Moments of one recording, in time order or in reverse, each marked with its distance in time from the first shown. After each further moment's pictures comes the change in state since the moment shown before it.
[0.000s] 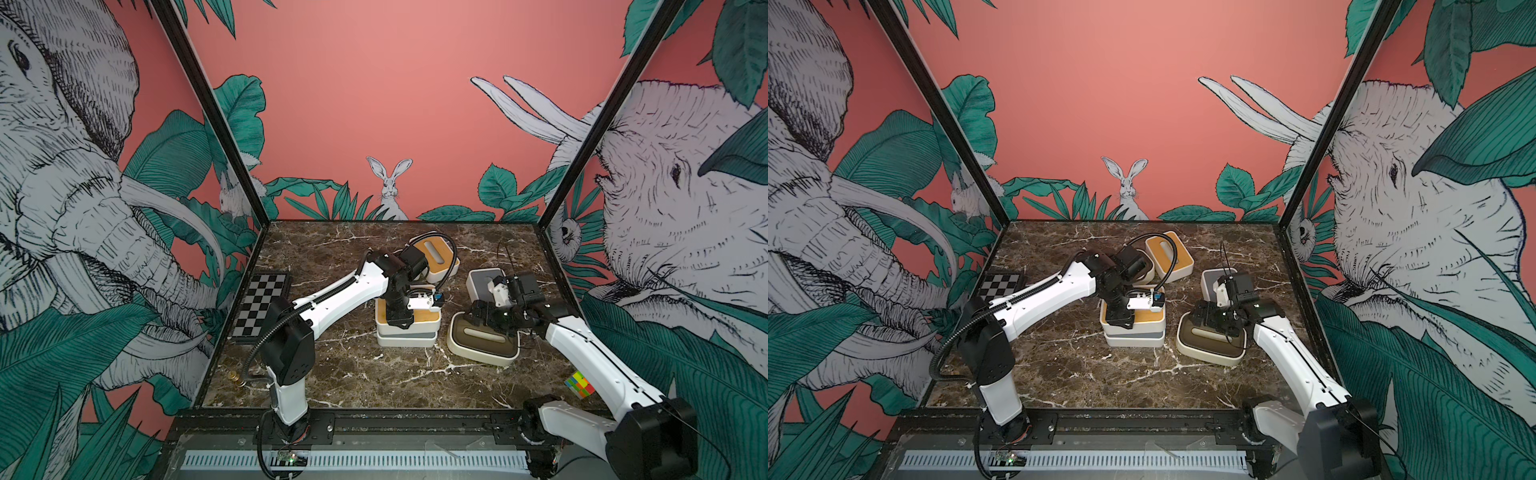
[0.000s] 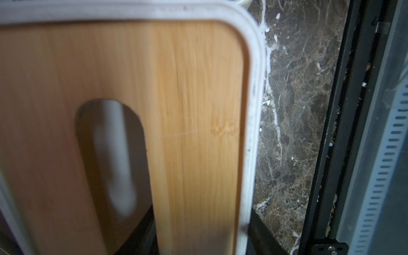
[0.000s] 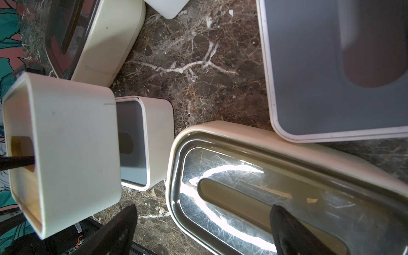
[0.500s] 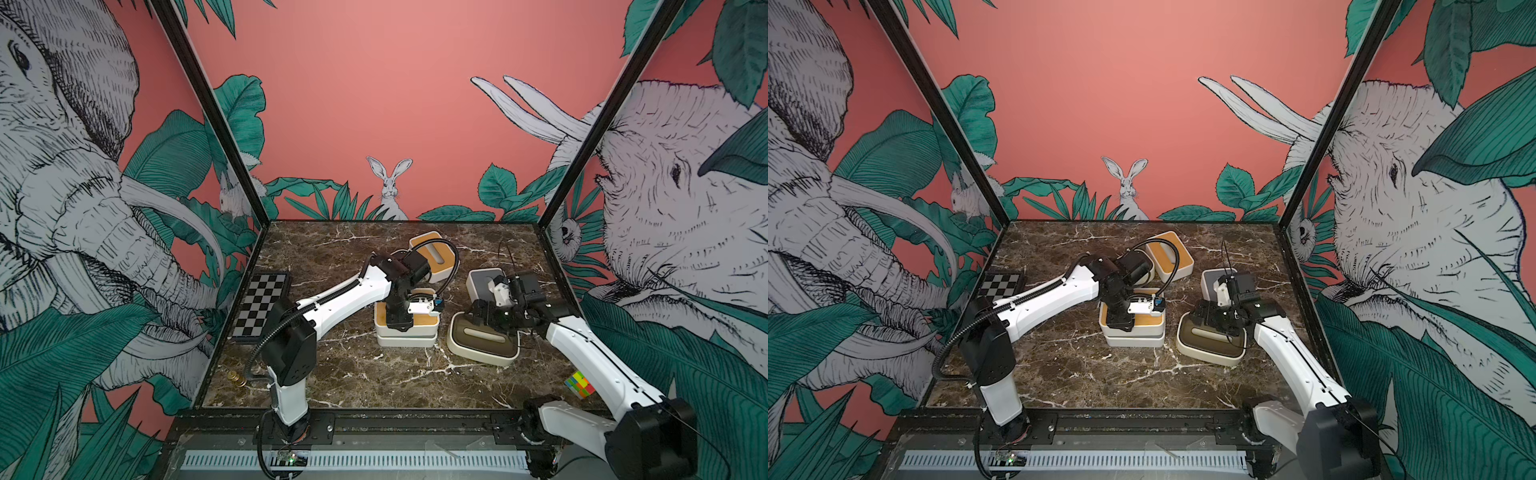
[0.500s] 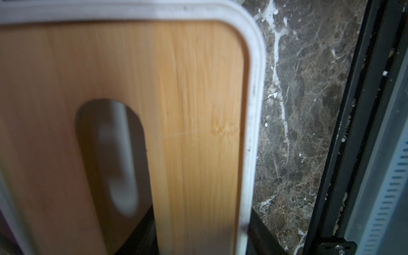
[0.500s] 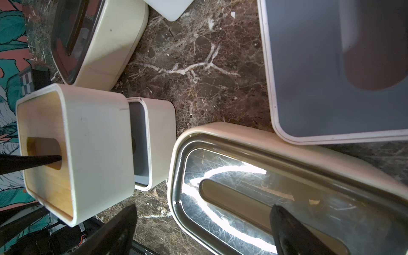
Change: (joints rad) left arm -0.016 0.000 -0.036 0.019 -0.056 -0.002; right arm -0.010 0.000 0.000 0.004 -0.018 -0.005
